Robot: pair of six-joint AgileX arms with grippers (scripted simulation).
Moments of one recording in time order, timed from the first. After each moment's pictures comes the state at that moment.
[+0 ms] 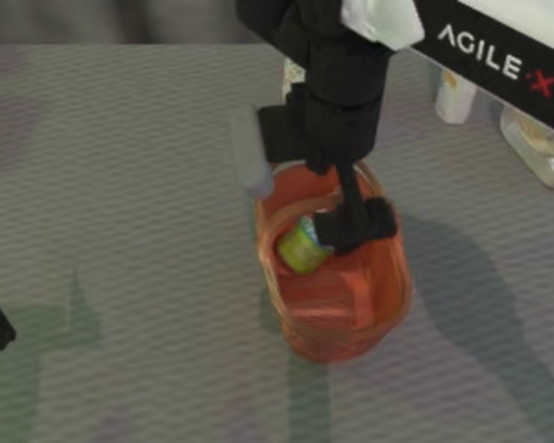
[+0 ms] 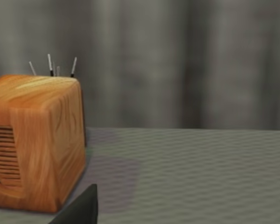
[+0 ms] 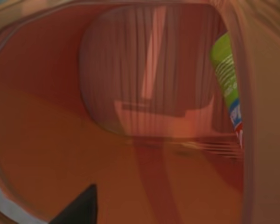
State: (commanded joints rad) left arm 0.02 0.00 0.00 0.00 0.00 0.00; right arm 0.69 2.26 2.19 -1.50 0.00 -1.01
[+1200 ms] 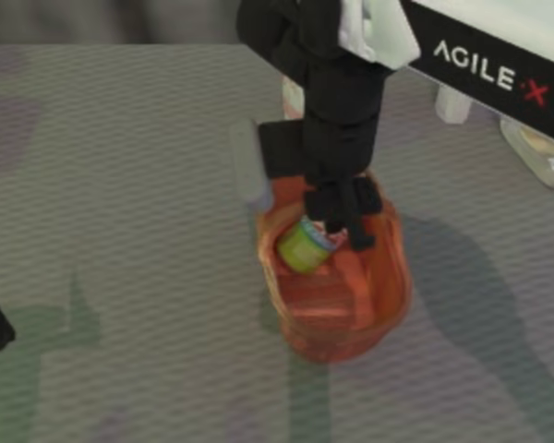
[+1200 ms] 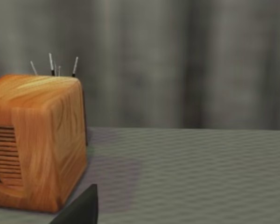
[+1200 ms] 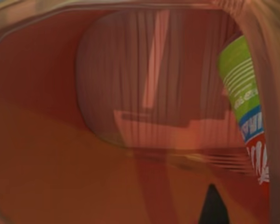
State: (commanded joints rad) left arm 0.02 0.00 0.00 0.00 0.00 0.00; right arm 0.70 2.24 2.10 -1.43 0.00 -1.01
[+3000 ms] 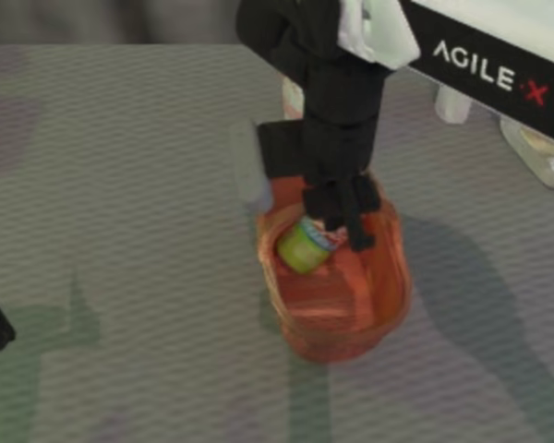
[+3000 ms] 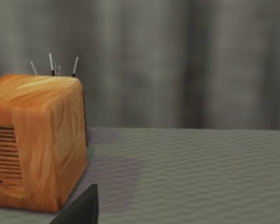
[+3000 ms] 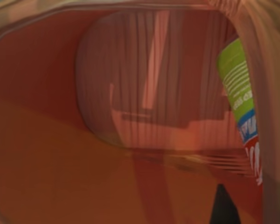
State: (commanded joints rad) left arm 0.02 0.00 0.00 0.00 0.00 0.00; right arm 0.70 2.24 2.10 -1.43 0.00 -1.01
